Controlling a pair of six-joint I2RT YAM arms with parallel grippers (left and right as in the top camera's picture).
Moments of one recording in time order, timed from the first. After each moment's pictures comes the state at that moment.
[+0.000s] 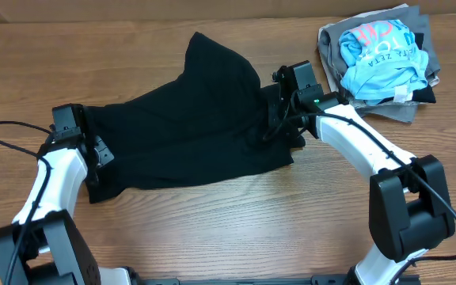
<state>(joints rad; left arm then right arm) 0.27 1.59 0.92 -0.58 -0.20 -0.37 0.34 1.86 1.28 -0.45 -0.14 0.28</state>
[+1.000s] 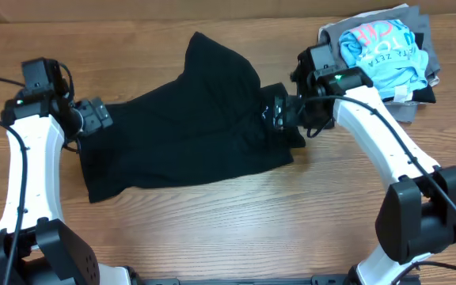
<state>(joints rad) 0.27 1.63 1.38 -0.97 0.00 -0.24 0.28 1.83 1.46 -0.96 -0.15 0.26</state>
